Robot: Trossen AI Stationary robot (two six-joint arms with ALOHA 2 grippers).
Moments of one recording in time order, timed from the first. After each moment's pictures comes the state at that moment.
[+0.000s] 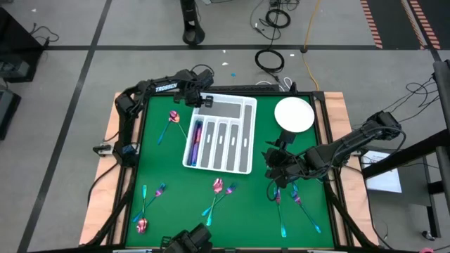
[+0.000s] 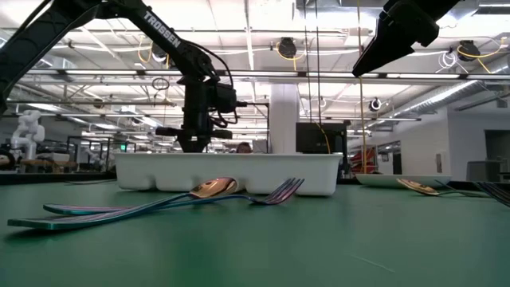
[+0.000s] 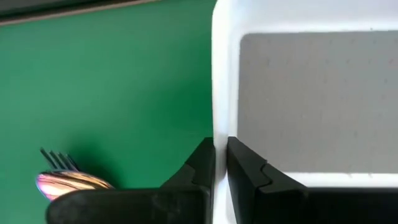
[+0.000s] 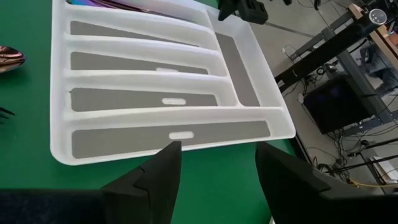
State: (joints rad) left arm 0.71 2.04 1.56 -1.03 -0.06 -0.72; right arm 0.42 1.33 0.98 -0.73 0.88 0.41
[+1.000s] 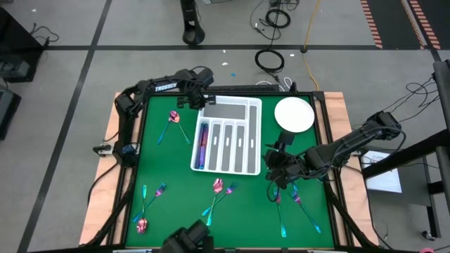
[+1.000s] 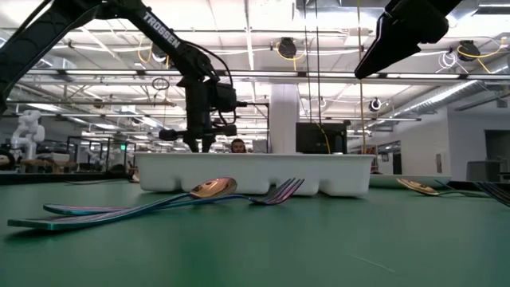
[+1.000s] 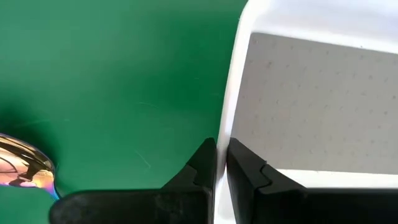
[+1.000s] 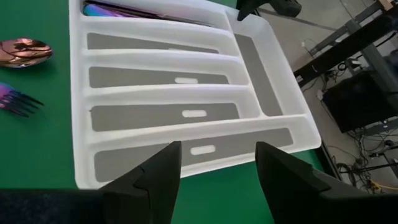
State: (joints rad) left arm 0.73 2.04 1.56 -0.98 0.10 -0.91; right arm 0.42 1.33 0.98 -0.73 0.81 0.41
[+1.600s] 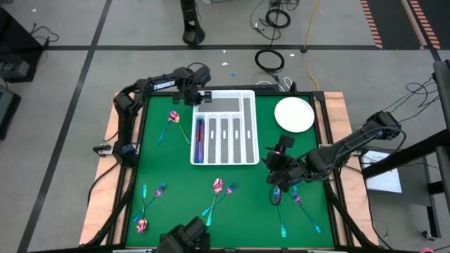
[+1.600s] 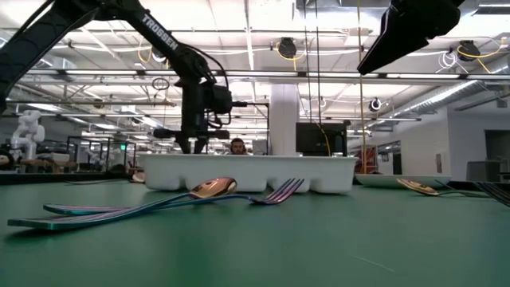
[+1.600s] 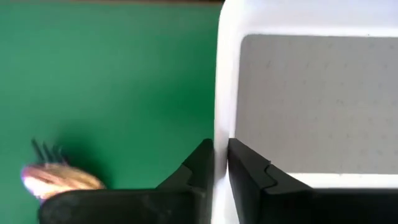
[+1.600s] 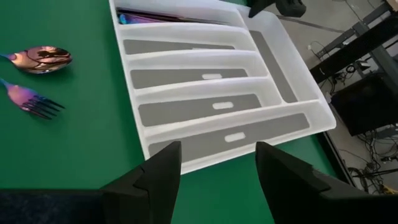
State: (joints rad) left arm 0.77 2.04 1.56 -0.98 -0.03 -0.83; right arm 0.46 1.33 0.98 -0.72 0.81 0.44
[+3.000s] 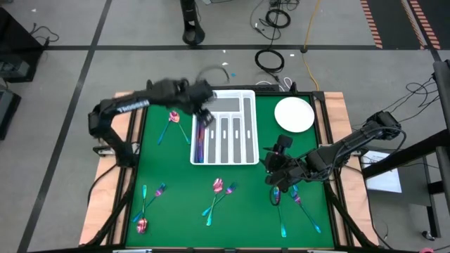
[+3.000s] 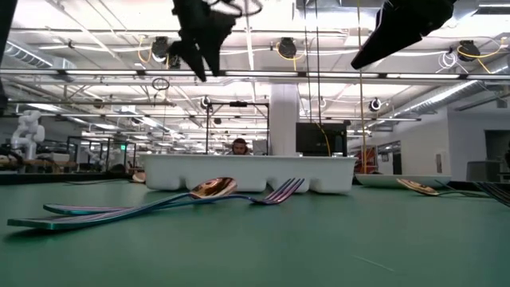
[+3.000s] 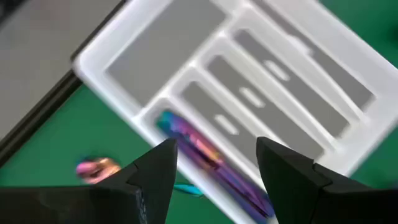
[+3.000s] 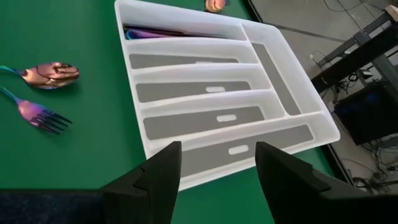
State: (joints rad) left arm 0.31 1.65 1.70 -1.21 -0.17 -0.38; right arm 0.46 1.33 0.98 -0.65 0.81 0.40
